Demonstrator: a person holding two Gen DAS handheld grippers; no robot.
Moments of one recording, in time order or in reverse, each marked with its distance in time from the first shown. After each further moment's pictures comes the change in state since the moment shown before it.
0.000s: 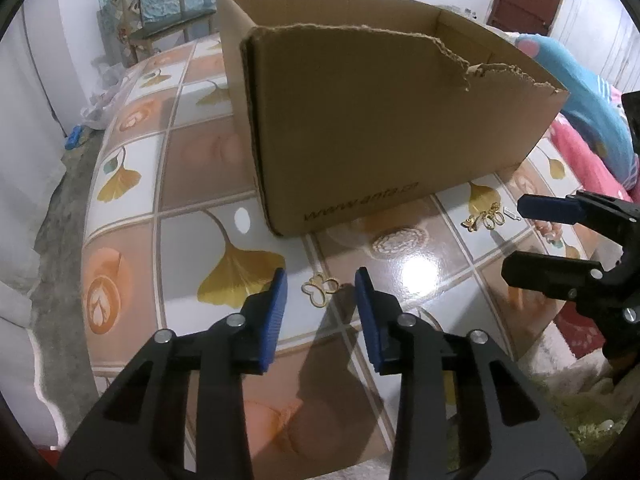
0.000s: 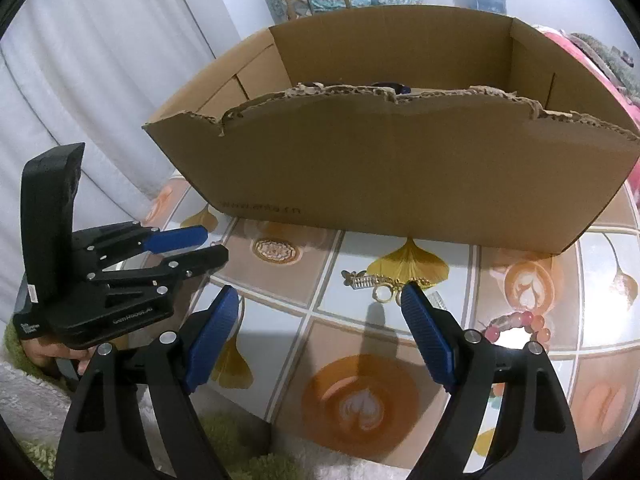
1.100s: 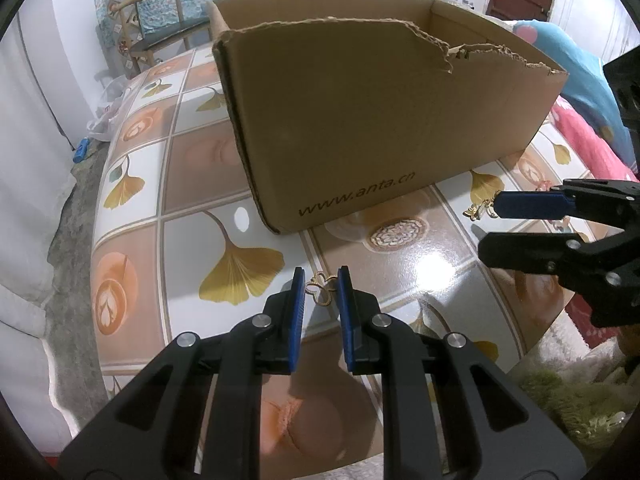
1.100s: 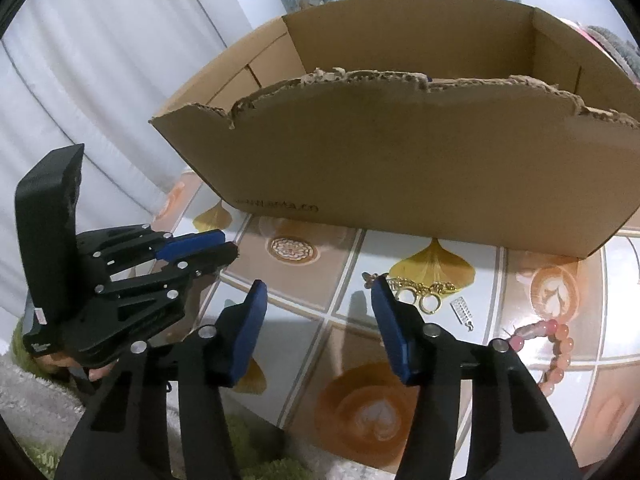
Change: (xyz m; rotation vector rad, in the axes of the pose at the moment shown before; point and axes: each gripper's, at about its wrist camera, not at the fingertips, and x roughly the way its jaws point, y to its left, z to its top) left arm -0.002 -0.010 -0.003 0.044 -0.004 0.049; right arm 0.007 -0.002 0.009 -0.010 0.032 0.055
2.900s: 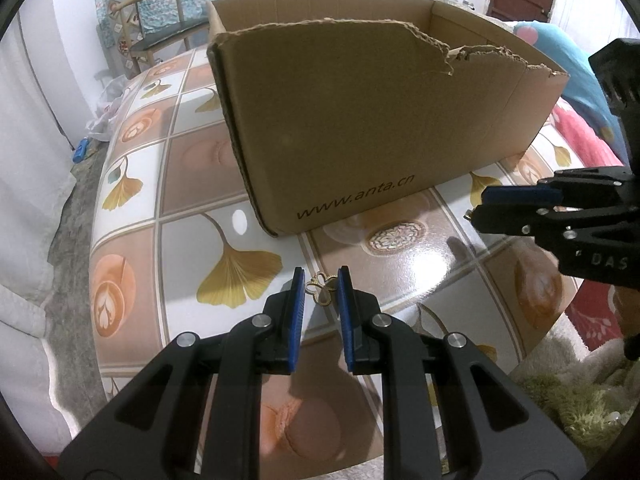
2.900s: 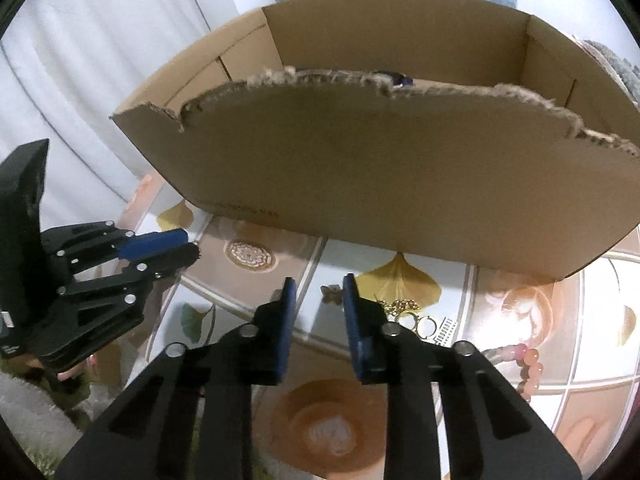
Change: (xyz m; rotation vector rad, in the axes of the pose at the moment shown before) left arm 0.000 -0.001 0.000 -0.003 -0.002 0.000; right arm 0.015 -0.008 0.007 -0.033 0.040 -0.100
